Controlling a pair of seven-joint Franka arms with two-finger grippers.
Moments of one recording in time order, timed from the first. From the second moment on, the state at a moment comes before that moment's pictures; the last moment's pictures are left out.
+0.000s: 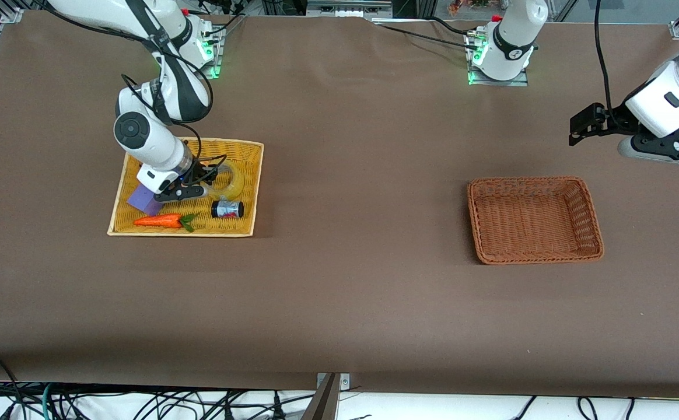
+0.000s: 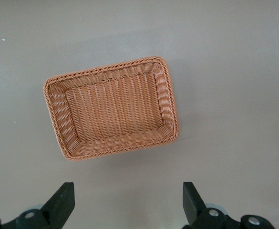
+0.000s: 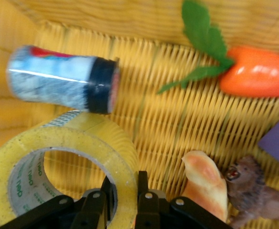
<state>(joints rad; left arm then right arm) -0.04 0.02 -0.04 -1.59 -0.02 1.53 0.05 0.08 0.23 0.20 -2.29 0.00 2.44 0.12</state>
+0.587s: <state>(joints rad) -0.04 0.02 -0.04 -1.59 -0.02 1.53 0.05 0.24 0.20 0.25 -1.87 0.00 1.98 0.33</state>
